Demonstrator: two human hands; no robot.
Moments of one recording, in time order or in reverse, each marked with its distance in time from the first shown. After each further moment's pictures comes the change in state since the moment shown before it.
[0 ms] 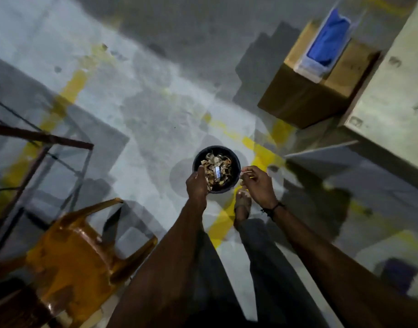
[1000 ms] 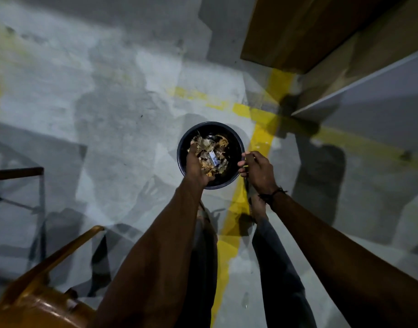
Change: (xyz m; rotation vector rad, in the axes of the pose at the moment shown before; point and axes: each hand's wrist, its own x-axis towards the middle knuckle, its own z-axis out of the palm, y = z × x) left_hand 0.225 -0.085 0.068 0.056 -0.323 -0.362; right_hand 0.112 0.190 0.108 0.364 0.259 0.183
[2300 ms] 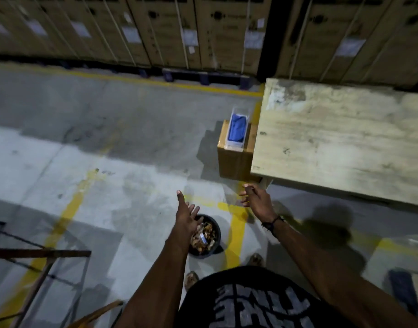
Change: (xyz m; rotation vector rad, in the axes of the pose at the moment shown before) left_hand -0.463 0.039 0.113 -0.099 -0.157 0.348; right_hand -0.227 -0.360 -0.213 0.101 0.009 -0.272
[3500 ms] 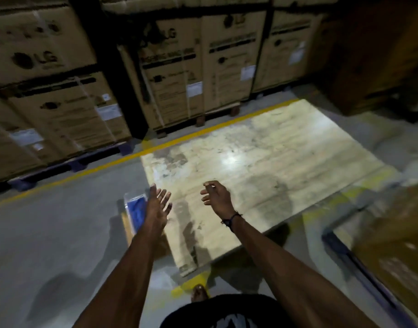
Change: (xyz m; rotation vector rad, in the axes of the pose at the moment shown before) left_hand 0.105 0.078 0.449 0.510 -0.475 0.073; right_hand 0.216 -0.137 -0.196 0.300 0.549 -0.105
